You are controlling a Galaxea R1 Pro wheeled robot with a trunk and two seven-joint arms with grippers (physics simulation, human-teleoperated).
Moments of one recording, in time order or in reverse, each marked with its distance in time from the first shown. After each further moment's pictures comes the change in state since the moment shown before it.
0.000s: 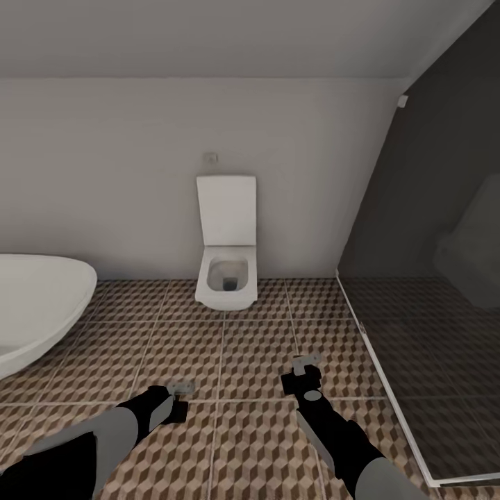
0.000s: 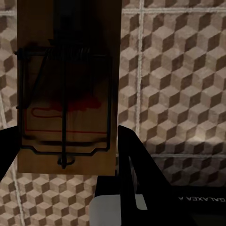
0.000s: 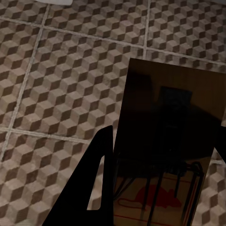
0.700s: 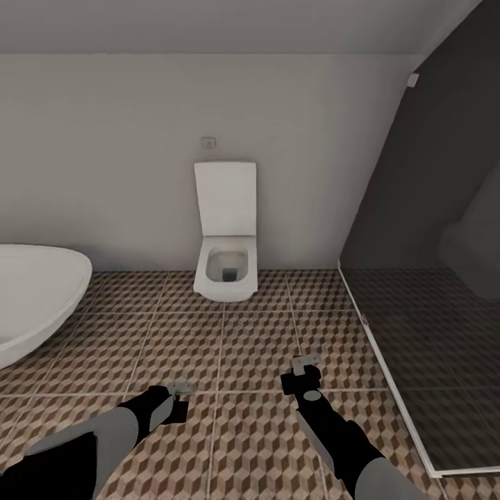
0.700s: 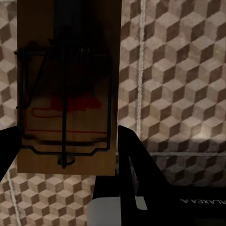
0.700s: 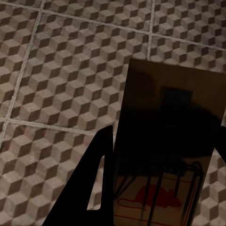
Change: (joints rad) left arm 0.000 -0.001 0.000 0.000 0.000 0.000 0.000; right arm 0.000 0.002 0.001 0.000 0.000 0.000 0.000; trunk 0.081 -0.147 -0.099
